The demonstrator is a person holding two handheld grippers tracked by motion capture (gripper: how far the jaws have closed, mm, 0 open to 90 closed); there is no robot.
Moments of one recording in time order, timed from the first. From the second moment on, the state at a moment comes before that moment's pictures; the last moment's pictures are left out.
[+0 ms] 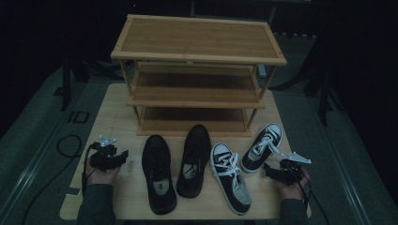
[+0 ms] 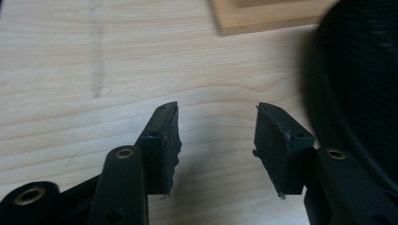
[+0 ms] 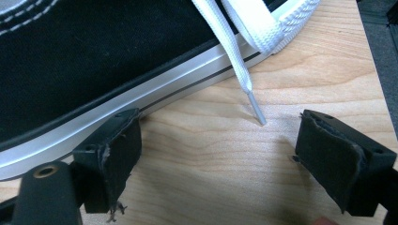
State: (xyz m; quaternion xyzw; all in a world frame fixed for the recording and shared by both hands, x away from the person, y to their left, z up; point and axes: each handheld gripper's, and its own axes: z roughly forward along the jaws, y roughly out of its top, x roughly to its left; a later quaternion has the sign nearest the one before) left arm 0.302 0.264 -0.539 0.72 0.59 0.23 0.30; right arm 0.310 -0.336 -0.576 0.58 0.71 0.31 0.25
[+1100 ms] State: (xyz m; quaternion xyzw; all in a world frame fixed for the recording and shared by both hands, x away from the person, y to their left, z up) left arm 0.293 0.234 -0.470 0.80 0.48 0.16 0.33; right arm 0.310 -0.336 -0.576 0.58 0.71 0.31 0.25
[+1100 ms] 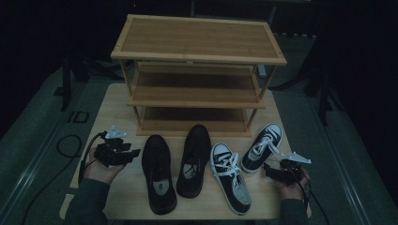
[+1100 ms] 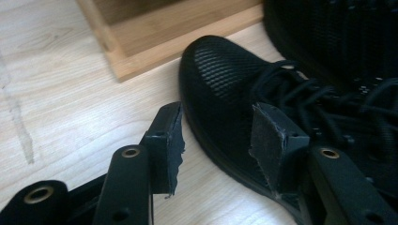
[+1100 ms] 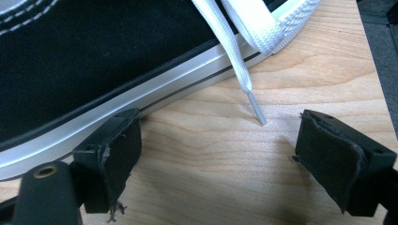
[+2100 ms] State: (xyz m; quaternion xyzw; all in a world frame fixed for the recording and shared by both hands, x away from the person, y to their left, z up) left arm 0.287 0.197 -0.450 0.86 0.39 0.14 0.30; right arm 0.310 -0.336 -0.576 0.58 0.71 0.31 0.25
